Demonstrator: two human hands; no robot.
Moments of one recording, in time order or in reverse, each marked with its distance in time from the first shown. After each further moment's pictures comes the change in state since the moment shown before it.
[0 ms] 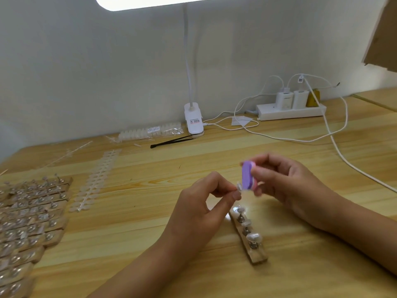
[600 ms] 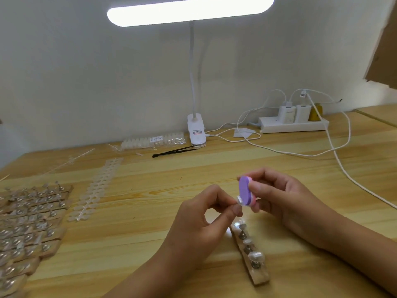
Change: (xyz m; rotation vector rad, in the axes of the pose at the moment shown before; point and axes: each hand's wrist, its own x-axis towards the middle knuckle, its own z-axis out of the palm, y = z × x) left_hand 0.002 -0.001 -0.001 -0.099 -0.006 -0.040; right_hand 0.006 0.004 0.001 0.038 -0.048 0.047
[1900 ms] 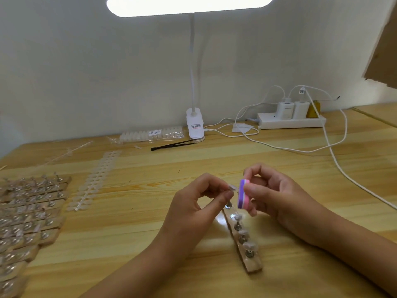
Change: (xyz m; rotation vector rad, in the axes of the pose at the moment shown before) left_hand 0.002 0.000 -0.003 -0.088 0.063 -0.054; right_hand -0.004 0.001 0.007 0.063 -0.030 -0.004
